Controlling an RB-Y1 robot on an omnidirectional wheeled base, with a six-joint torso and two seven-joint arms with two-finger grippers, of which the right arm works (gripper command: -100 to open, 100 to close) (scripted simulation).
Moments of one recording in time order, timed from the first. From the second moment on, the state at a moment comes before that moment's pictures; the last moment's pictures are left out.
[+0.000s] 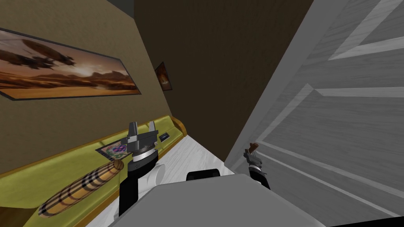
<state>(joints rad) 0.23 -0.26 -0.19 -0.83 -0.52 -0.87 -1.52</state>
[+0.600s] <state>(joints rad) 0.26 -0.30 -0.12 -0.87 -0.48 -0.86 -1.59</state>
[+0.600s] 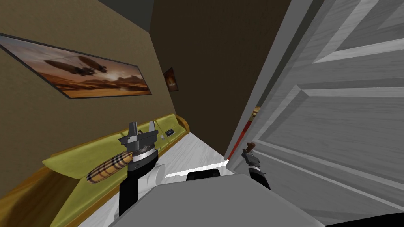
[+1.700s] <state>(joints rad) 0.34 -0.34 -0.01 -0.93 -0.40 -0.90 -1.67</state>
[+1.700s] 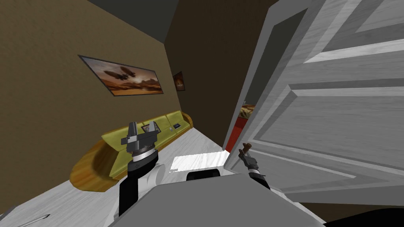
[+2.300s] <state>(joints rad) 0.38 -0.37 0.07 -0.95 -0.35 -0.94 -1.72</state>
